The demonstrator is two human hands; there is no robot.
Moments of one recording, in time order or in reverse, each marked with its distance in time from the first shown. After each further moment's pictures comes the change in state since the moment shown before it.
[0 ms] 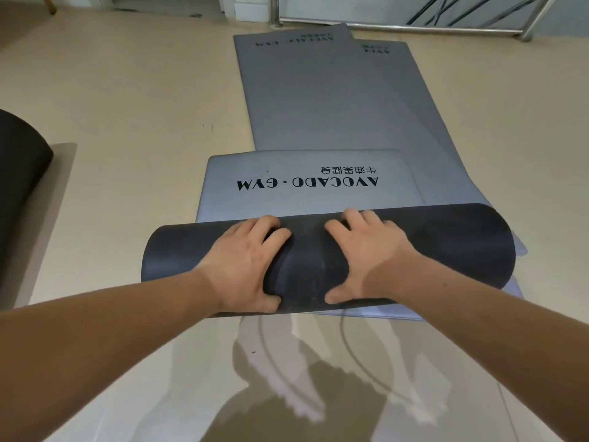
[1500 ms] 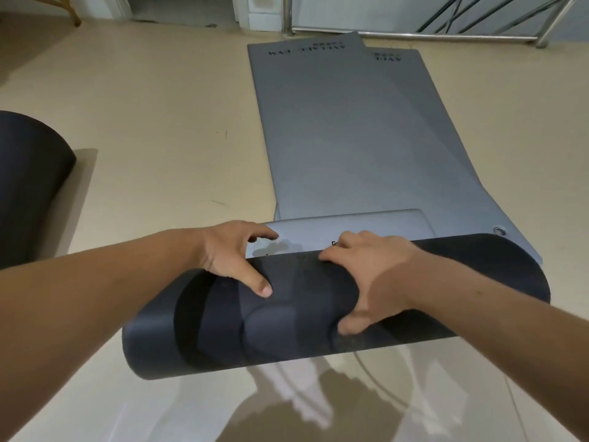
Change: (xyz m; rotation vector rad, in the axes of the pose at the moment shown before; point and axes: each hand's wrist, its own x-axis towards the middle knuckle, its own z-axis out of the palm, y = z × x) left_hand 0.016 -0.066 -0.034 -0.569 -0.484 -0.254; right_hand -0.012 -0.008 -0.030 0.055 -0.232 -0.202
